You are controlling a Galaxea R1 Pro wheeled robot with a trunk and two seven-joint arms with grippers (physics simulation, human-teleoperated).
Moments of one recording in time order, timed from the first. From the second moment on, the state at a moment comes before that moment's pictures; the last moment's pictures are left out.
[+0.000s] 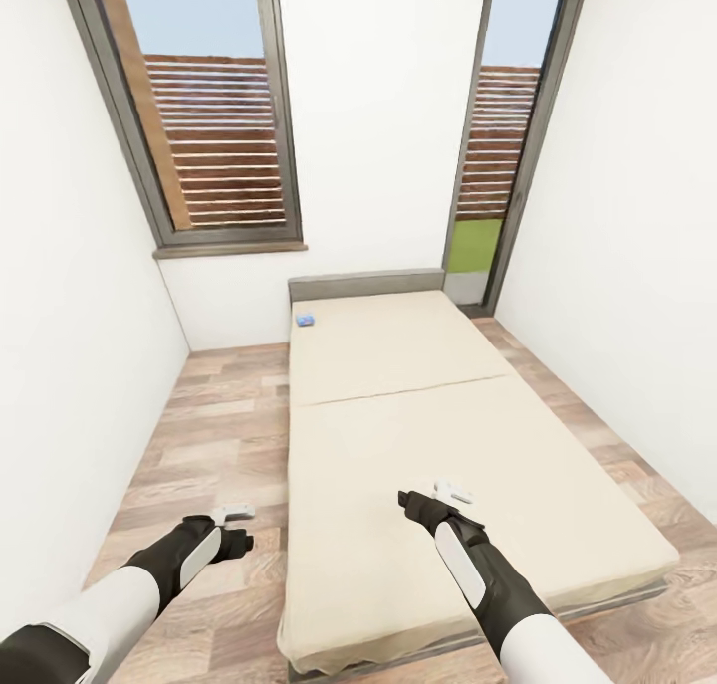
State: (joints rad) left arm -0.77 0.12 -0.46 -0.30 0.56 0.44 0.13; right arm -0.56 0.11 0.17 -0.76 -0.52 0.30 -0.24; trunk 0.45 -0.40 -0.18
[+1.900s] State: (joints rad) left arm -0.77 0.12 -0.46 -0.30 0.56 0.44 0.13; right arm -0.56 0.11 0.17 -0.76 -0.52 0.30 -0.24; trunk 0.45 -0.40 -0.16
